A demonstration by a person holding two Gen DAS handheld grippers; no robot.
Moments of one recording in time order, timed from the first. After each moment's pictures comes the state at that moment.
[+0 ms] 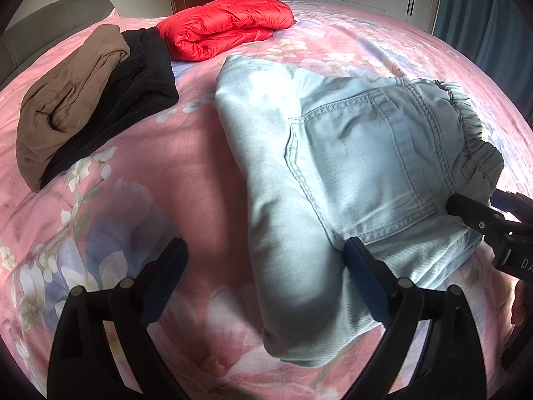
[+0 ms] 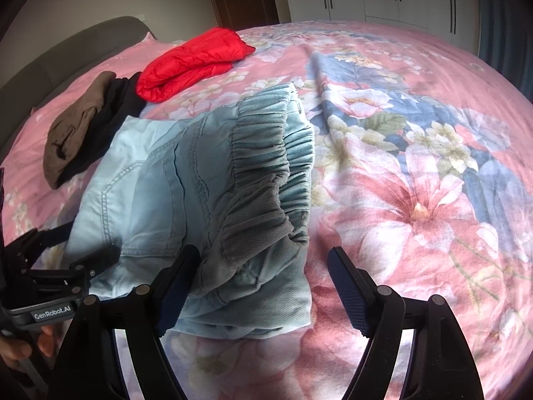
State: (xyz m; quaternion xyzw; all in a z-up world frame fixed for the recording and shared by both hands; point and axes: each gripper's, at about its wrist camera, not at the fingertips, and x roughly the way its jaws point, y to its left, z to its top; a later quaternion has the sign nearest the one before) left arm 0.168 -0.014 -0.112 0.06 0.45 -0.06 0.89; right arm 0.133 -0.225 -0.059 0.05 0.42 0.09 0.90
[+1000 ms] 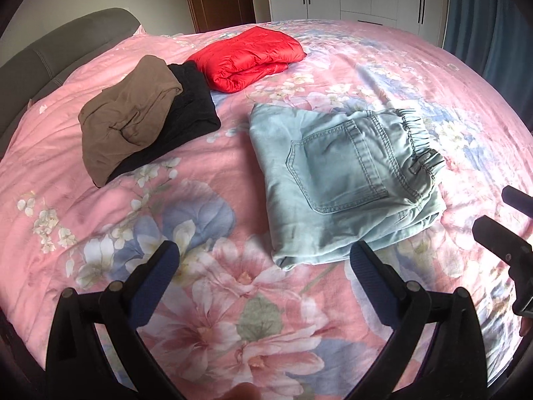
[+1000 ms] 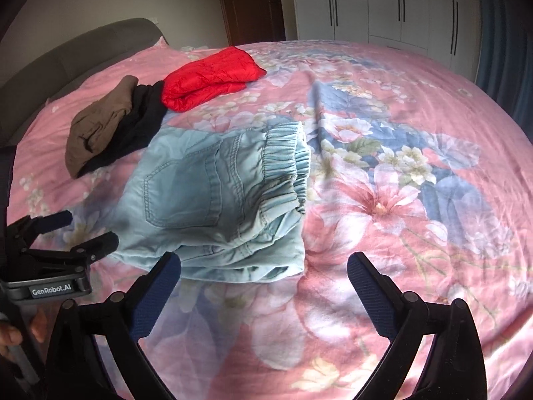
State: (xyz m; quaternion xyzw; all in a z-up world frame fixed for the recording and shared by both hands) left arm 0.083 -0.019 -0.031 0.08 0.42 0.00 0.90; right arm 0.068 -0.224 0.001 0.02 0.39 0.10 0.91
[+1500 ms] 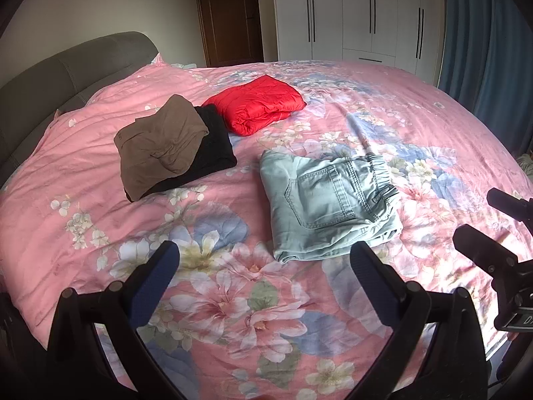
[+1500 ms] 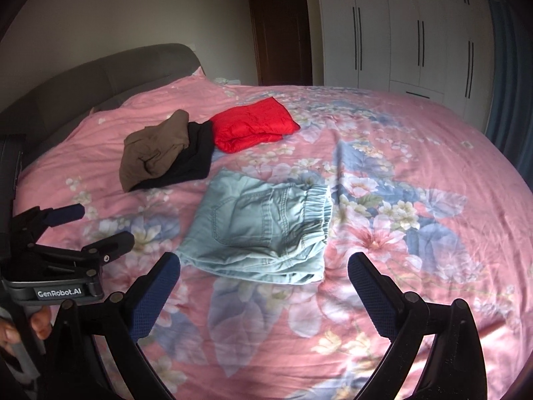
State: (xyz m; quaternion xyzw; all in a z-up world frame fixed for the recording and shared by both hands) left arm 0.009 -0.014 0.039 0.05 0.35 0.00 0.93; right arm -0.001 -0.213 0.076 -0.01 0.31 0.14 0.94
